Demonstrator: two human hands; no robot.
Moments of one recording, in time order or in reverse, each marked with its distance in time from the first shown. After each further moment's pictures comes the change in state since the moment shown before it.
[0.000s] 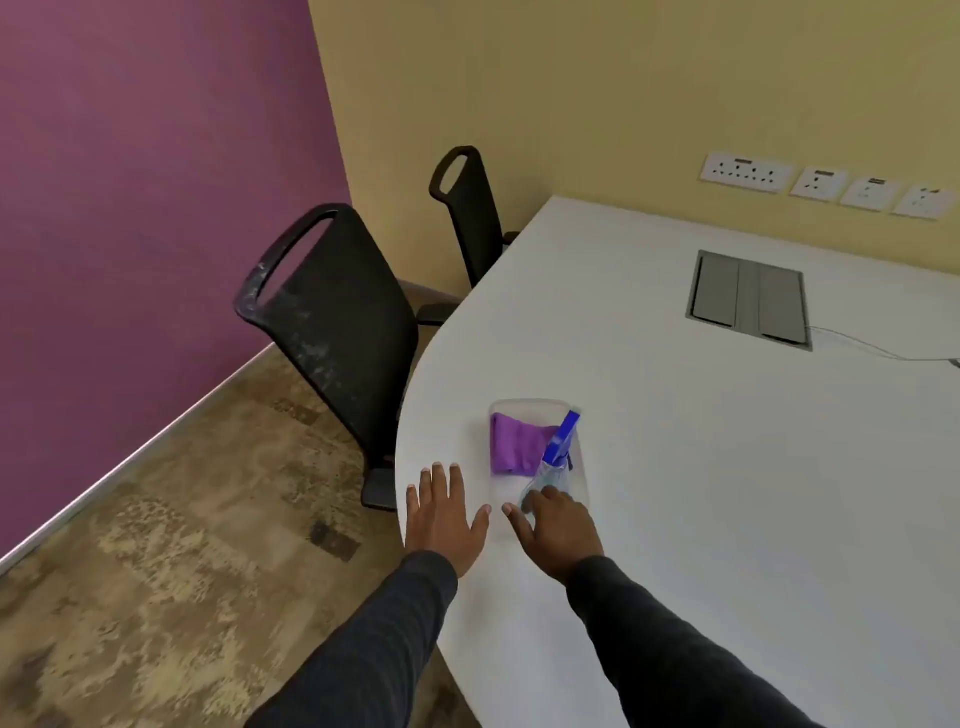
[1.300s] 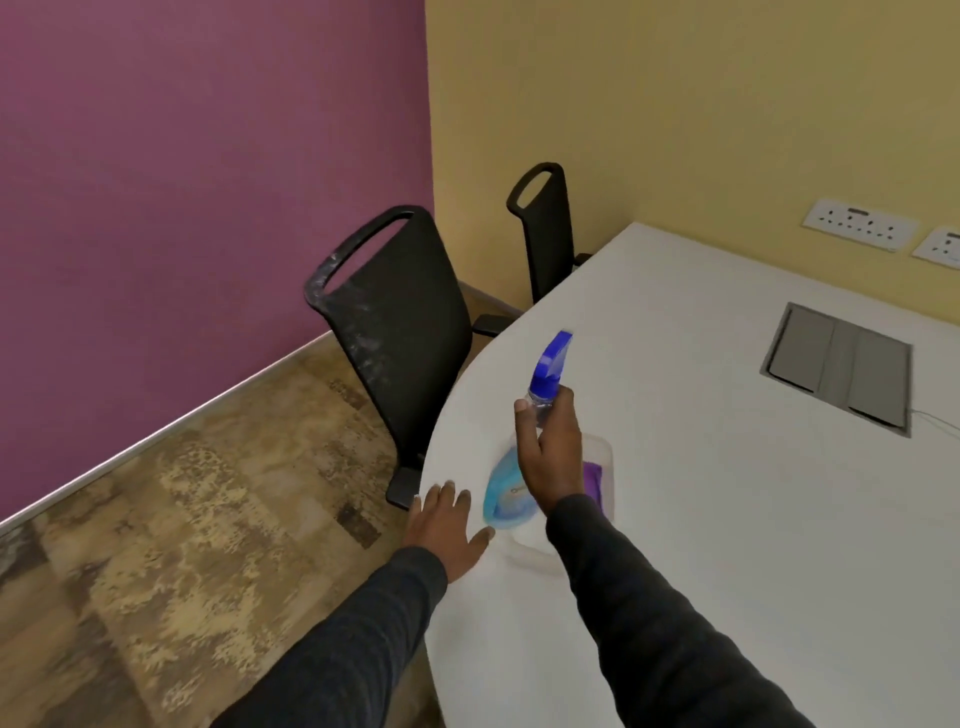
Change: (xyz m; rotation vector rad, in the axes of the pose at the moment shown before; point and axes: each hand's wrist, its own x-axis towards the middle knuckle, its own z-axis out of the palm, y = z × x) left_hand 0.017 -0.014 -0.005 0.015 -0.121 -0.077; right_hand 0.078 -0.075 -0.083 0.797 0.336 -0.180
